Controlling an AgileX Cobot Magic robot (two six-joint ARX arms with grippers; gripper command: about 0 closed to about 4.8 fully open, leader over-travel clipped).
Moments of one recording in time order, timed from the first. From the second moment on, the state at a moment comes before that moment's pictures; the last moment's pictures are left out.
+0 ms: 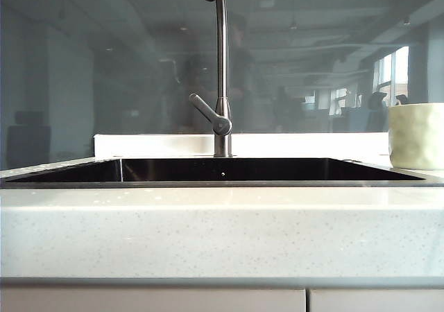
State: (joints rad) left arm -0.02 0.26 0.82 -0.53 0.10 -0.07; right arm 0.03 0.00 0.00 0.06 0.05 0.02
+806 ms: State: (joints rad) left arm -0.02 0.00 0.06 -0.02 0.05 -0.06; right arm 0.03 0.00 0.00 0.06 0.05 0.02
